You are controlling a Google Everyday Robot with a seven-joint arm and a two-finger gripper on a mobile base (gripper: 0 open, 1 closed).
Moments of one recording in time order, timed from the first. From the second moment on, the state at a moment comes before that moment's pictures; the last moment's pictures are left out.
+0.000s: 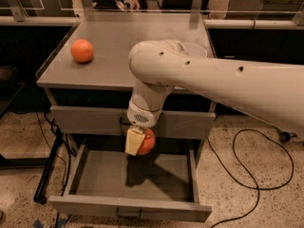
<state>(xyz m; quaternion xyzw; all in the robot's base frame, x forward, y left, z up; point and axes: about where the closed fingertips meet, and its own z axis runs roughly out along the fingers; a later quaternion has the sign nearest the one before) 0.492 0.044 0.741 -0.63 0.77 0.11 0.07</state>
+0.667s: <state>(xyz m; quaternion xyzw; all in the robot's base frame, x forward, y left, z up) 0.489 0.045 0.729 -0.62 0.77 0.12 0.06</state>
